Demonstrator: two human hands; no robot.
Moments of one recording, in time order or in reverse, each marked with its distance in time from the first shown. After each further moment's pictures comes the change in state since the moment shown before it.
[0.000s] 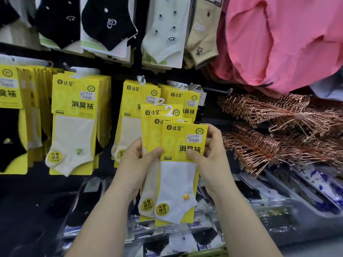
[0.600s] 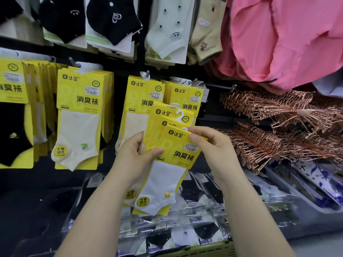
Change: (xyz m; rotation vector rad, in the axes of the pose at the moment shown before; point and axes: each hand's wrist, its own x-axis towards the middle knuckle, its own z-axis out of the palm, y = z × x) left_hand -0.002 0.014 -0.018 0.275 -0.051 0.123; right_hand 0.003 -0.020 0.001 -0.006 -0.089 -0.016
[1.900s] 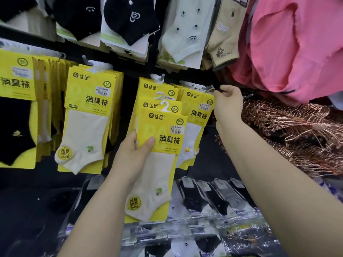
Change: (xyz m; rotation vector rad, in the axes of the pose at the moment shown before) left_hand 0.015 -0.004 -0.017 -0.061 0.194 -0.116; right_hand 0.142 -0.021 0.018 -0.169 0.481 0.012
